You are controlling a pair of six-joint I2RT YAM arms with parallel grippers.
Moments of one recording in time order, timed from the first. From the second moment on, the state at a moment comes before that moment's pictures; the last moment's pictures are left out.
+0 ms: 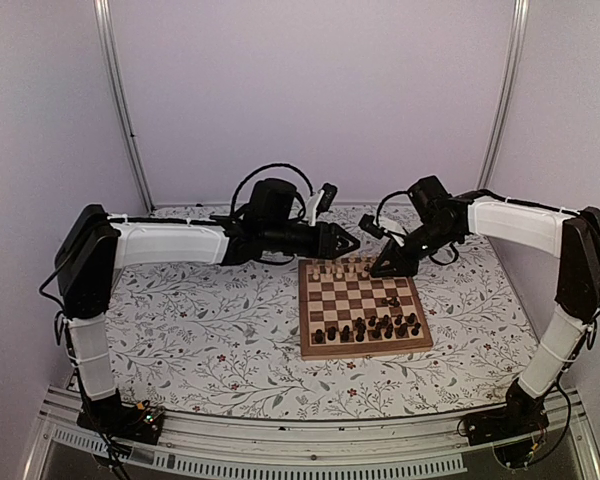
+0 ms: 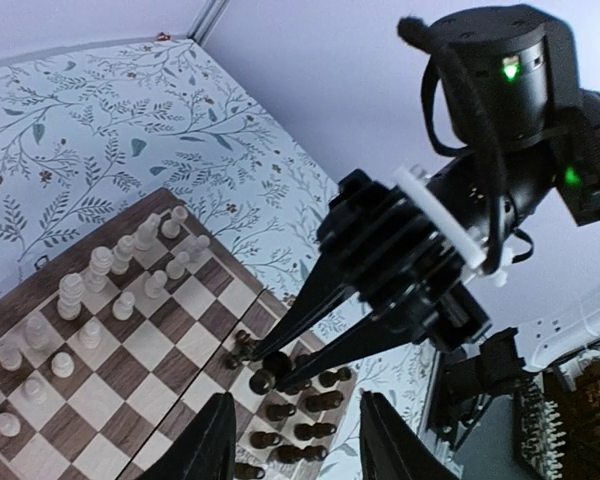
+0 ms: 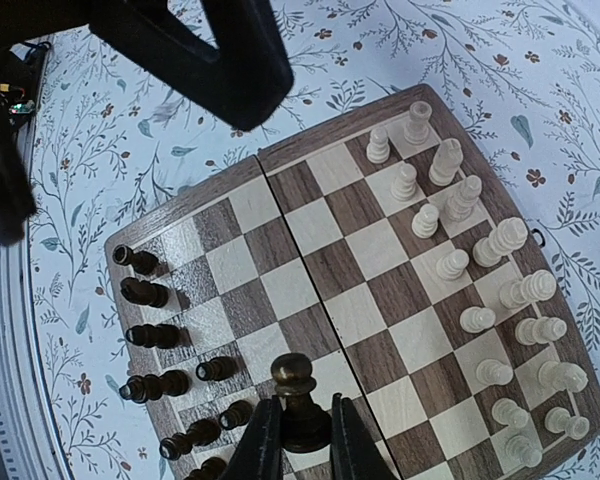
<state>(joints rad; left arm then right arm) -0.83 1.95 1.43 0.13 0.41 -0.50 0.48 1.73 1.31 -0.65 -0.57 -0.55</state>
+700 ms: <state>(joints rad) -0.83 2.07 1.43 0.24 0.57 -0.70 0.48 1.70 1.31 -0.64 -0.67 -0.54</state>
